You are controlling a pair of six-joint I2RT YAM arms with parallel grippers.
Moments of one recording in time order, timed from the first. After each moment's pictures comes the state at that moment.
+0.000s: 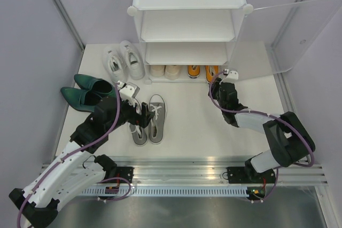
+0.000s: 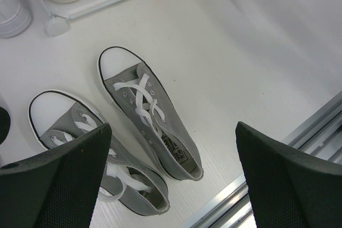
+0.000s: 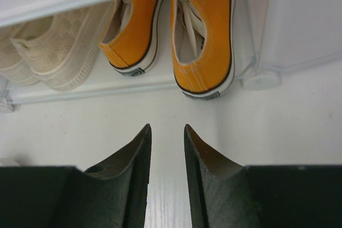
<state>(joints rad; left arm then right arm) -0.63 0.70 0.77 -0.47 0.03 -0.16 0.43 1.49 0.61 0.59 0.32 0.41</state>
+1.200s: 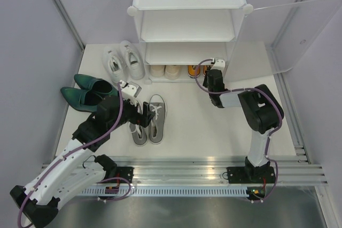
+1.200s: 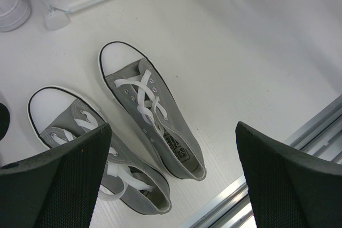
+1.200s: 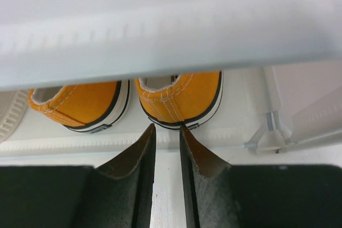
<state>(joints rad) -0.63 0.73 0.77 -0.47 0.02 -0.16 0.40 1.95 0.95 0.63 0.40 0.29</state>
